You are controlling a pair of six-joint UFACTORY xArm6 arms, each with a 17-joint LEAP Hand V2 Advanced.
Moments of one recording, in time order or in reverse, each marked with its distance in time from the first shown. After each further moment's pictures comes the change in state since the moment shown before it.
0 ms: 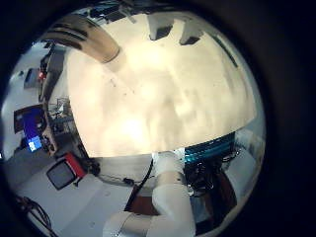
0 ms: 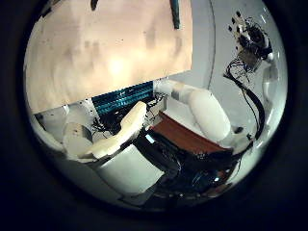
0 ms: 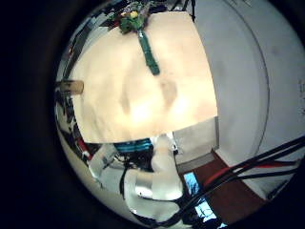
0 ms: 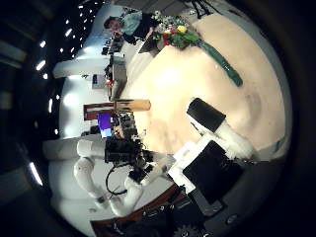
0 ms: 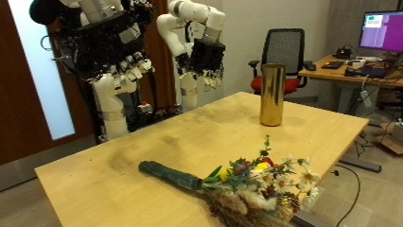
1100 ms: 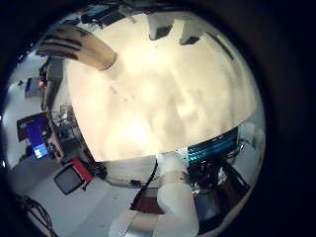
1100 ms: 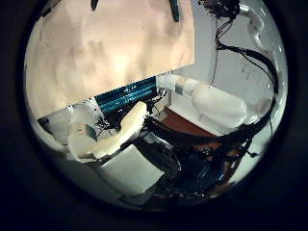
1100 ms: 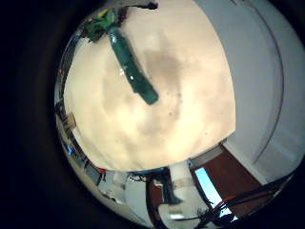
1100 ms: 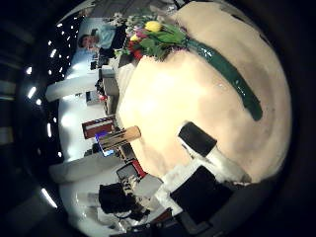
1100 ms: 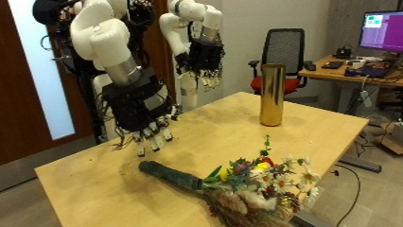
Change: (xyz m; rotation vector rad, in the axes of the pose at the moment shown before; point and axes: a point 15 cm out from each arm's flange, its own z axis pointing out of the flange) left arm 0.007 -0.001 -0.002 -0.020 -0.054 0.064; right arm 0.049 -0.163 0.182 -0.070 0.013 0.206
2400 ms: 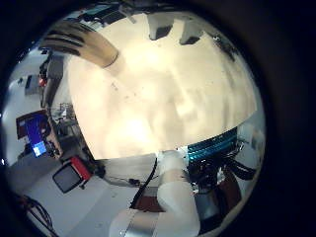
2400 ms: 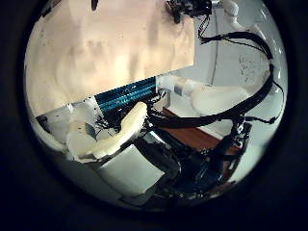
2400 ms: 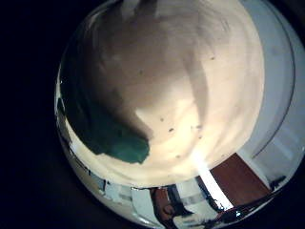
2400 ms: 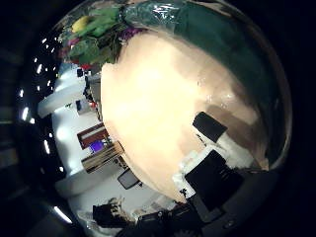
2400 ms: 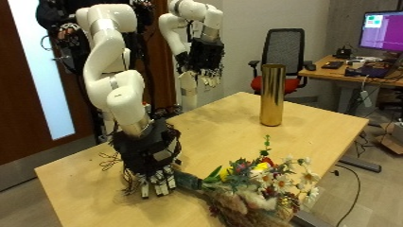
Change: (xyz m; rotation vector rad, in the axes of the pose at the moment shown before) left arm -0.002 0.003 -0.003 0.006 0.010 -0.004; right arm 0.037 -0.035 0.092 -0.090 0.079 0.076
